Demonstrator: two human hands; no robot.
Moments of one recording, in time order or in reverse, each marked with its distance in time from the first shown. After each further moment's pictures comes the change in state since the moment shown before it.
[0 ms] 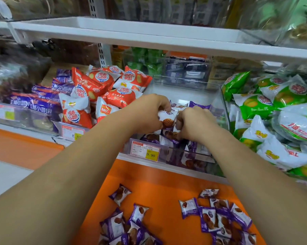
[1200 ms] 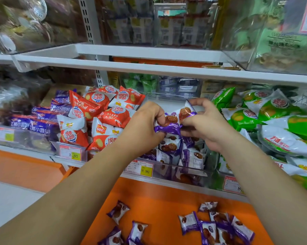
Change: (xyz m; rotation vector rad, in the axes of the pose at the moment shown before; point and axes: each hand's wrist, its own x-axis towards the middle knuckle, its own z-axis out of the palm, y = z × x) left_hand -0.005 0.010 0.016 -0.205 0.403 0.159; right_hand -0.014 0.022 -0.042 1.440 0.086 0.325
